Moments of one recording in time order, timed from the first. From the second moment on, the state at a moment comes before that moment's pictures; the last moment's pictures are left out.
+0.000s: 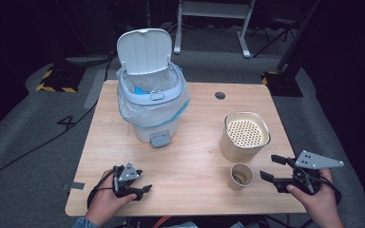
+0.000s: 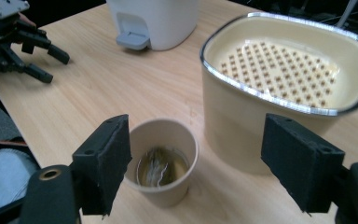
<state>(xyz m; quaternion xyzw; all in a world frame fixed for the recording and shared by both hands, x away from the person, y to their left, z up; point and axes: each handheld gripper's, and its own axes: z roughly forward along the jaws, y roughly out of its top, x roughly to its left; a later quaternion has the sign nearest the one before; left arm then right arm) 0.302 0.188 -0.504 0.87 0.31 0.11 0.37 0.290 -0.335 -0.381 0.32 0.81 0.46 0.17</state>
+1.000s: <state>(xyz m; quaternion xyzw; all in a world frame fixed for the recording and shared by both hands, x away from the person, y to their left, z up) 0.303 0.183 -0.504 0.87 0.31 0.11 0.36 0.282 -0.314 -0.497 0.32 0.82 0.46 0.13</state>
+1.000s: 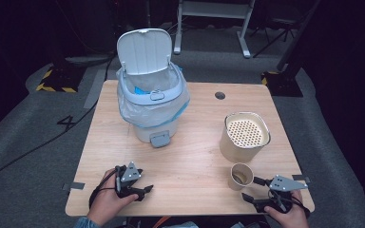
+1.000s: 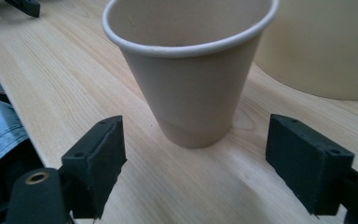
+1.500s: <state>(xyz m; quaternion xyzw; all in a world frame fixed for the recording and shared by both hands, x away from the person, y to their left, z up) 0.303 0.183 -0.504 0.87 0.31 0.11 0.37 0.301 -0.291 -0.498 0.32 0.81 0.47 0.14</state>
